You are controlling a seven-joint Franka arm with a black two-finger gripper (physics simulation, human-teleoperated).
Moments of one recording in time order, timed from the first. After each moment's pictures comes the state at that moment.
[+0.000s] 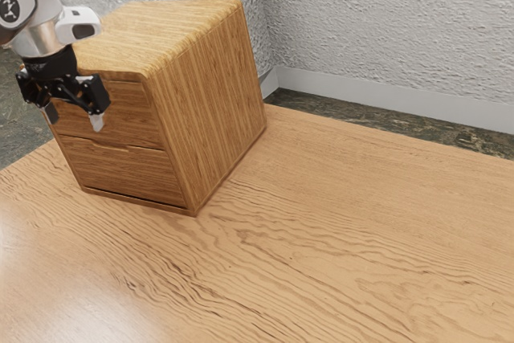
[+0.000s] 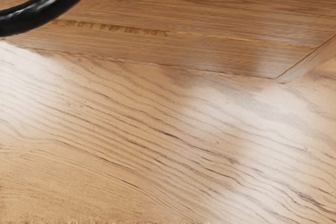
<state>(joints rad) -0.09 -0.02 0.48 -1.45 0.15 1.52 0.04</state>
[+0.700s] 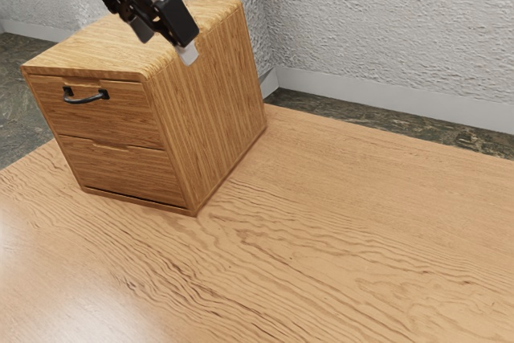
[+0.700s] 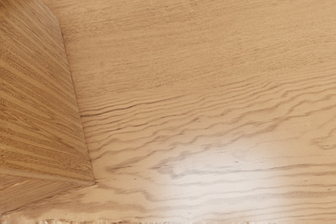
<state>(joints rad) -0.45 -0.04 0.37 -1.15 0.17 1.43 0.07</state>
